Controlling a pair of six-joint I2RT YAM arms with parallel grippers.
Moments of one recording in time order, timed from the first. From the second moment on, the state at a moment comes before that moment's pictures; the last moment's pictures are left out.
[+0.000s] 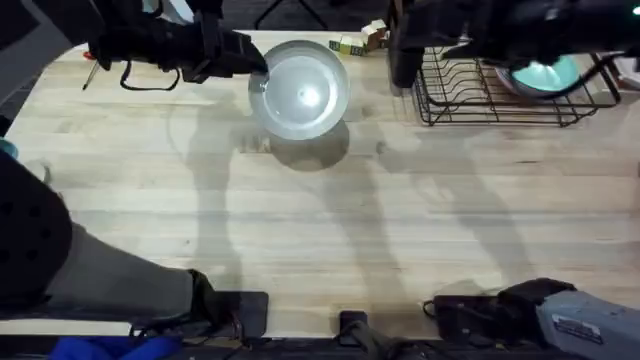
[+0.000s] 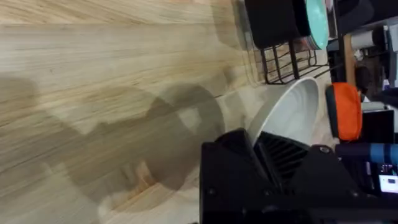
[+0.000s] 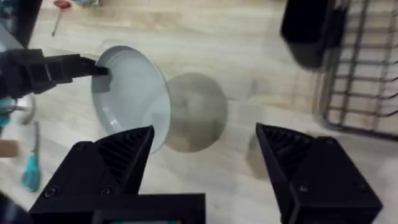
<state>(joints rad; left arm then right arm) 0.20 1.66 1.34 -0.80 0.91 0.02 0.26 1.27 1.29 -0.72 -0.28 0.32</state>
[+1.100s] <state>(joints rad) 0.20 1.66 1.33 -0.80 0.92 0.03 0.58 1.40 1.29 -0.65 -0.04 0.52</state>
